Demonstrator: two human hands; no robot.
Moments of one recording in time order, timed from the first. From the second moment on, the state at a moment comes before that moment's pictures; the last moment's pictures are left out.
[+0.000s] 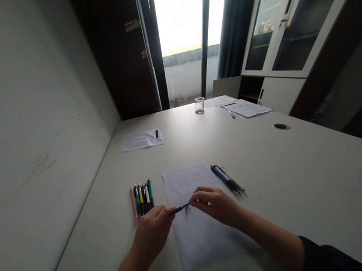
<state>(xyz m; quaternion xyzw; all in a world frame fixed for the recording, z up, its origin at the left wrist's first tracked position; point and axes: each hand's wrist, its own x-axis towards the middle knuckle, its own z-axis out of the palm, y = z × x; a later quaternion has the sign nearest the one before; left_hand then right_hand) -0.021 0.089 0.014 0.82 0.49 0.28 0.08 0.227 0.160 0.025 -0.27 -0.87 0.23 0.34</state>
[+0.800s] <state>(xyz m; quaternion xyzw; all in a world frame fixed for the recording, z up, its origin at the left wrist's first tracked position) -0.023 0.090 0.012 0.81 0.49 0.31 0.07 0.268 0.174 0.032 -0.33 -0.77 0.31 0.46</state>
